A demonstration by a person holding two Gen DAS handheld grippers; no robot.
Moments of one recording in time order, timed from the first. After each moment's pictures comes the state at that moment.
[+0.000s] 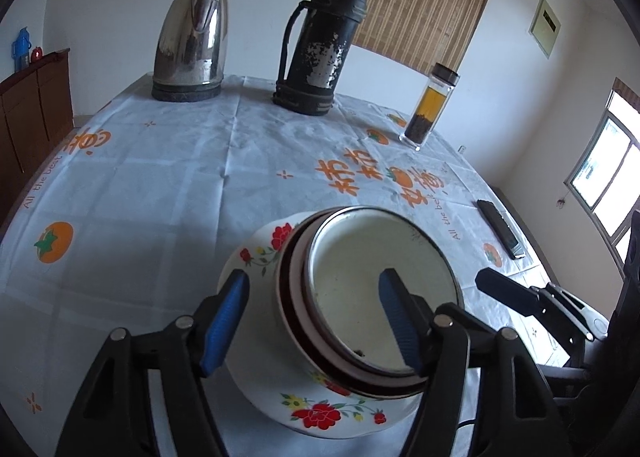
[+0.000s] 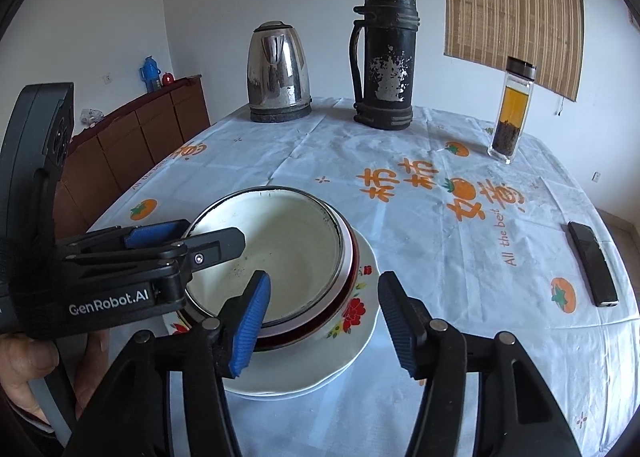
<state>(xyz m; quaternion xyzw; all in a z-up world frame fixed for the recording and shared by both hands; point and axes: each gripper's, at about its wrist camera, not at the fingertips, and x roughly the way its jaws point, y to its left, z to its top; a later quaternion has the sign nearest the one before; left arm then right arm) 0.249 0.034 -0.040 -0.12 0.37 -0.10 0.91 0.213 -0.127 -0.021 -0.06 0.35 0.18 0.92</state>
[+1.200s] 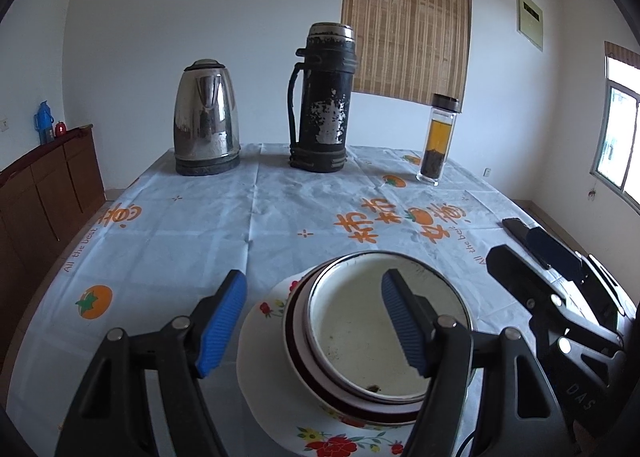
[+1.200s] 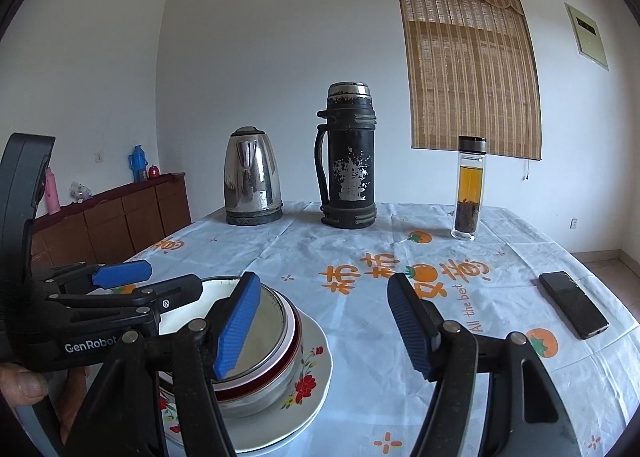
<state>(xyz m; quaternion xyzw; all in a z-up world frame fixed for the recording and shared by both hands) 0.234 0.015 -0.025 -0.04 0.27 -0.05 0.96 0.197 -0.159 -0.018 -0.01 0.15 0.14 0.98</state>
